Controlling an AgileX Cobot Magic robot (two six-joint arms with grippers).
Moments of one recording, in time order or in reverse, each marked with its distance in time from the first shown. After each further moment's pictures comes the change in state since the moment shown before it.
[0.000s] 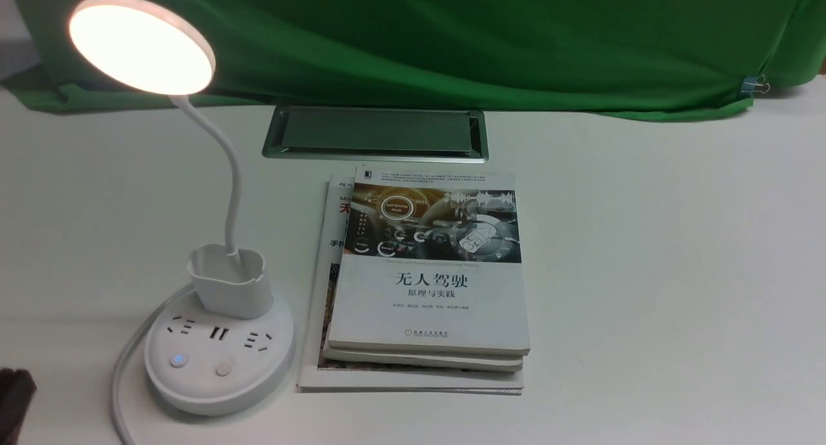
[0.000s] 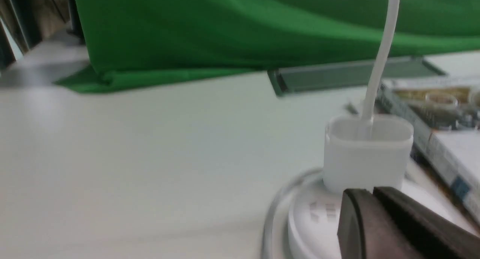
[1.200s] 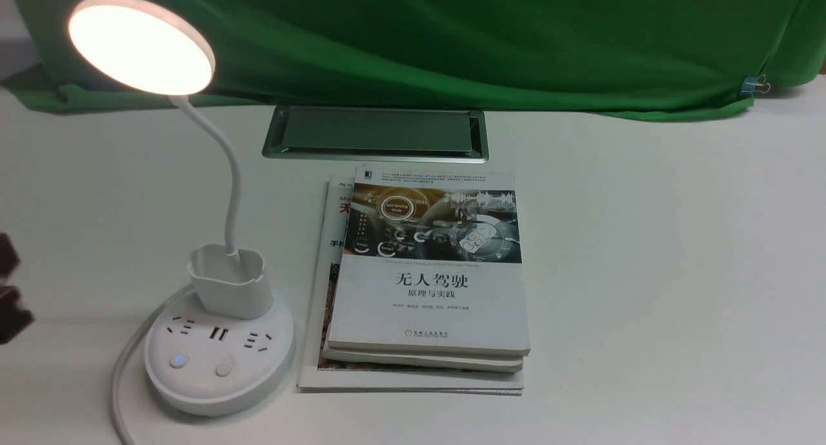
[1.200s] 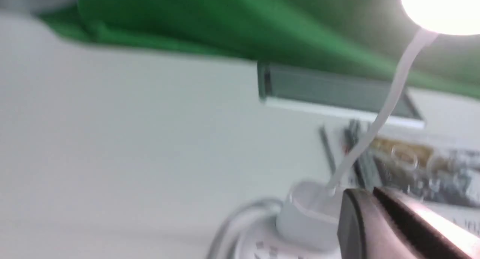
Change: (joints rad) right arm 0.000 0.000 0.000 0.000 0.000 0.000; left arm 0.000 0.547 -0.516 -0.047 0.290 -0.262
